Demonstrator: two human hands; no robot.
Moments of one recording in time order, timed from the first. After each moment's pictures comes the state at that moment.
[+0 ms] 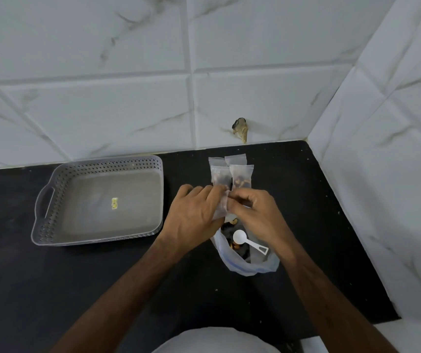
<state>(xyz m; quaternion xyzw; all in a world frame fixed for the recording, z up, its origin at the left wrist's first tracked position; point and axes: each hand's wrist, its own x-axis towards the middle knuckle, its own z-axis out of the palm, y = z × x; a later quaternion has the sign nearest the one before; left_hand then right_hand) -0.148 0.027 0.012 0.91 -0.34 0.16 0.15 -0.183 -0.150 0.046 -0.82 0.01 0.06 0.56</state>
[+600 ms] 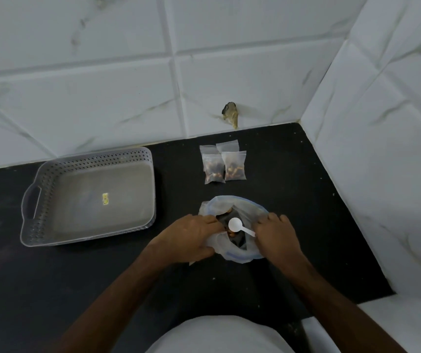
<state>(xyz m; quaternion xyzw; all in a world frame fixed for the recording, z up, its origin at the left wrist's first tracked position) -0.163 0.040 -0.041 0.85 -0.46 -0.18 0.19 -0.227 -0.200 -0.055 -0.99 -0.05 0.15 -0.06</state>
